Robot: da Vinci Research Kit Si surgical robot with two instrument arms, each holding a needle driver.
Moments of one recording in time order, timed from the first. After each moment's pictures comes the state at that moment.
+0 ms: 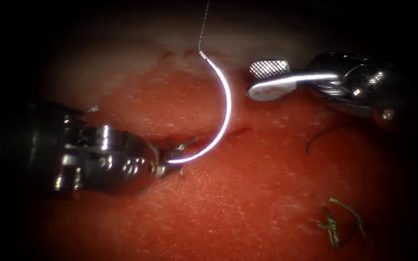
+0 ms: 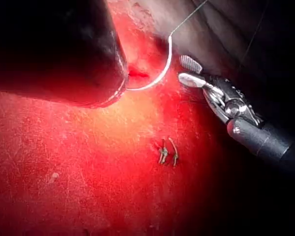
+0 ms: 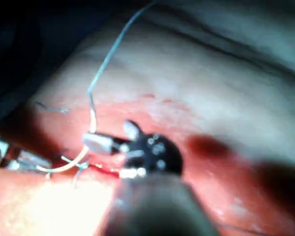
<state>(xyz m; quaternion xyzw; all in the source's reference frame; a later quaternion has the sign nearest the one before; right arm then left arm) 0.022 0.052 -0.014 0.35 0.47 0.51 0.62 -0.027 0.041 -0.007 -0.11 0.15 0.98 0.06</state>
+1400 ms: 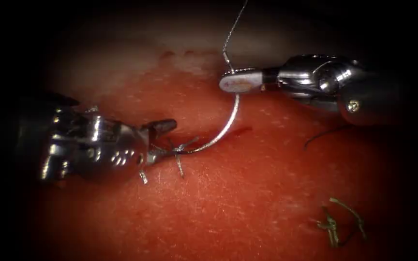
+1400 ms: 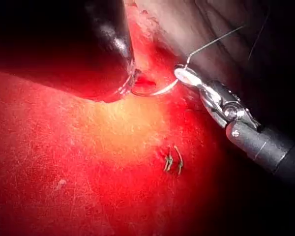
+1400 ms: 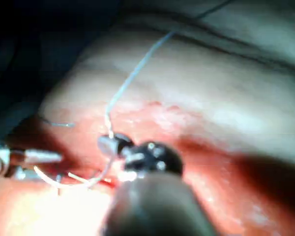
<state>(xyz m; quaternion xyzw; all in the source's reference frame) 0.024 0.052 -0.013 0.33 0.47 0.54 0.62 -0.027 0.043 -0.008 -0.23 0.08 0.96 0.11</state>
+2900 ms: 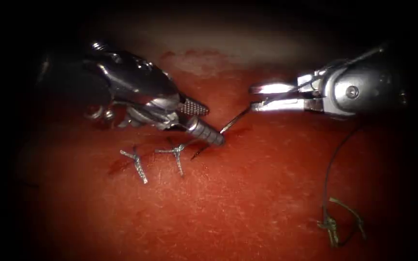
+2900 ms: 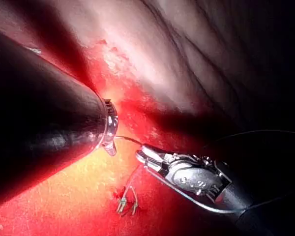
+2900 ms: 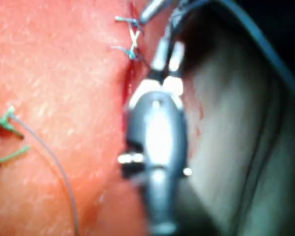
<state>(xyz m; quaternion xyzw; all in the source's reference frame) 0.022 0.051 -0.020 0.00 0.73 -0.02 0.68 -0.030 0.049 -0.007 -0.32 -0.38 0.76 0.42</state>
